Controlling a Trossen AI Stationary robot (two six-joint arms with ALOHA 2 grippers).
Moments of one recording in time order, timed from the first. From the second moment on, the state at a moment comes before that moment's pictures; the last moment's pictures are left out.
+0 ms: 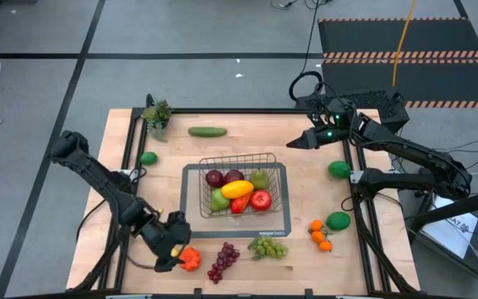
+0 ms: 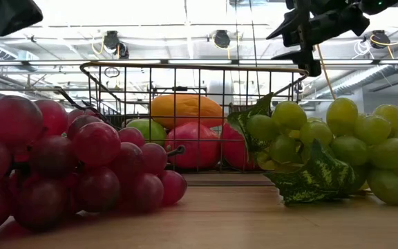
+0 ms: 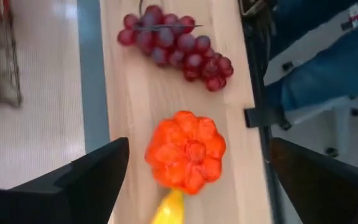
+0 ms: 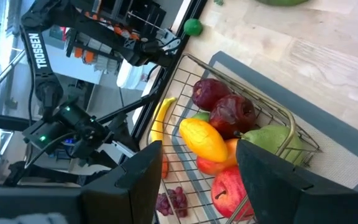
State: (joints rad) left arm -0.73 1.39 0.98 -0.54 -0.08 -0.65; right arm -0.61 0.96 0.76 -0.29 -0.66 0.84
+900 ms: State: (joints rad) left arm -0.80 1.60 0.90 -0.40 -0.10 -0.63; right arm -0.61 0.96 0.76 -0.28 -0.65 0.85
